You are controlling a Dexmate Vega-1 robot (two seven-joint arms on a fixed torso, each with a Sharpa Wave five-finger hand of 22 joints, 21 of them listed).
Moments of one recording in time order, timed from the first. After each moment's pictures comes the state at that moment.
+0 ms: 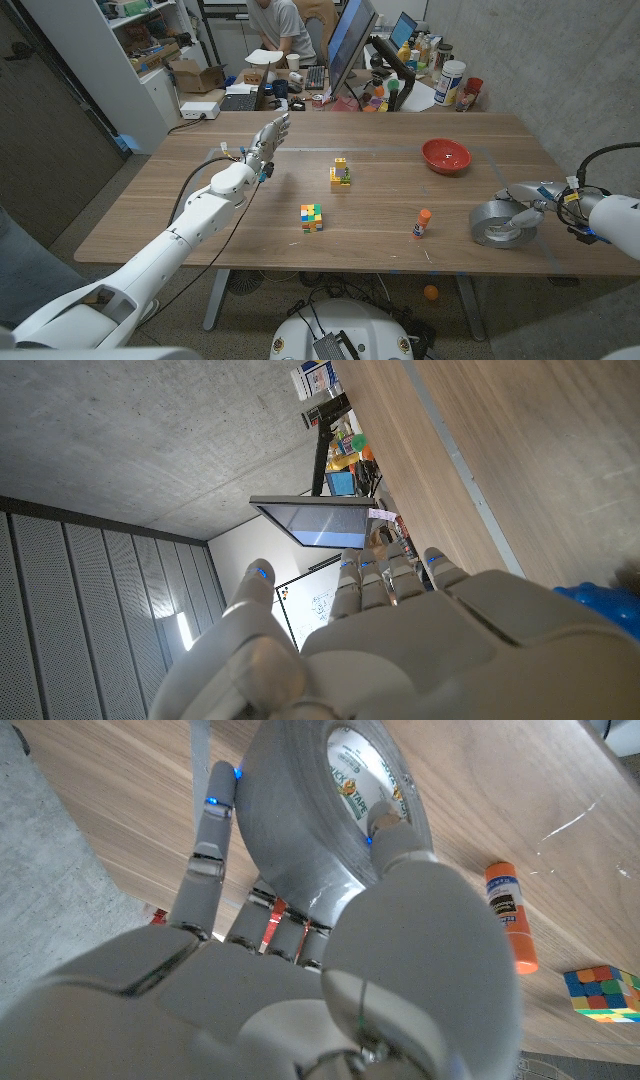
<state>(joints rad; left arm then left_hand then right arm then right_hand) 0.80 0.56 0.43 -1.54 -0.55 0.02 0.16 0.23 0.07 0.44 -0.13 0.17 0.20 0.08 0.20 0.18 0.09 0.04 0.22 0.20 0.05 0.09 0.19 0.18 -0.11 0.15 0.20 0.18 -1.75 -0.74 0.54 -2.26 -0.71 0.00 0.61 1.03 -0.08 0.46 -0.17 0.18 0.59 -0.10 0.51 0.33 0.61 -0.13 0.55 0.45 0.71 -0.06 0.63 0.47 0.87 0.09 0.46 0.19</state>
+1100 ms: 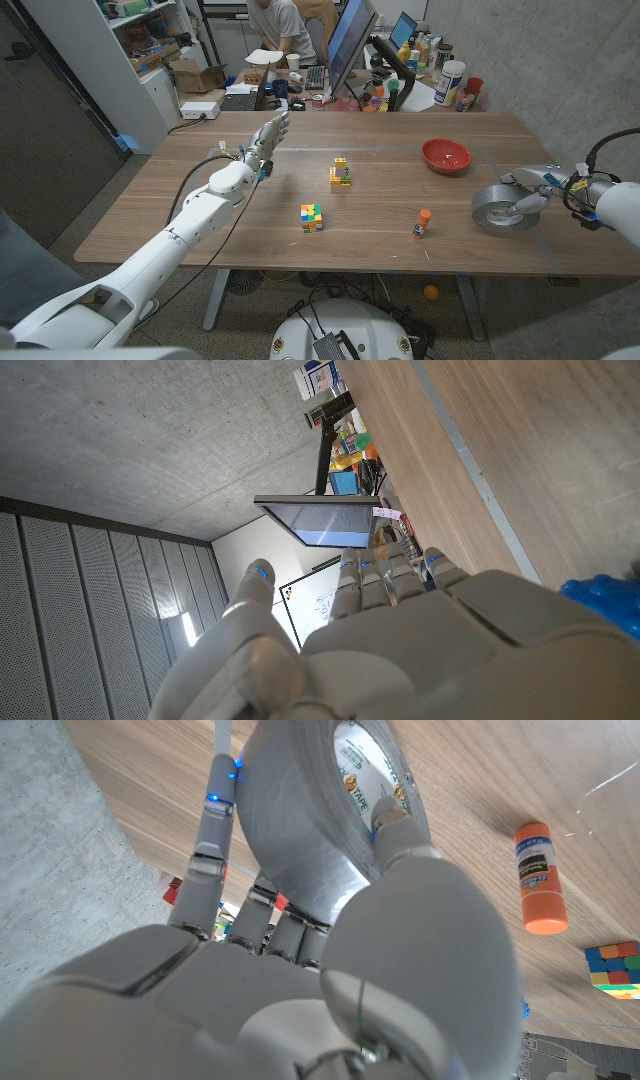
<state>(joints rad) 0.79 0.58 0.43 -1.56 -0.55 0.02 0.15 0.23 0.07 0.44 -0.13 0.17 0.20 0.08 0.20 0.18 0.09 0.04 0.22 0.20 0.06 0.10 0.19 0.18 -0.11 0.15 0.20 0.18 -1.72 -0.75 0.58 -2.29 -0.71 0.00 0.59 1.04 -0.10 0.43 -0.16 0.19 0.63 -0.07 0.54 0.39 0.63 -0.13 0.64 0.57 0.75 -0.06 0.61 0.48 0.88 0.08 0.51 0.19</state>
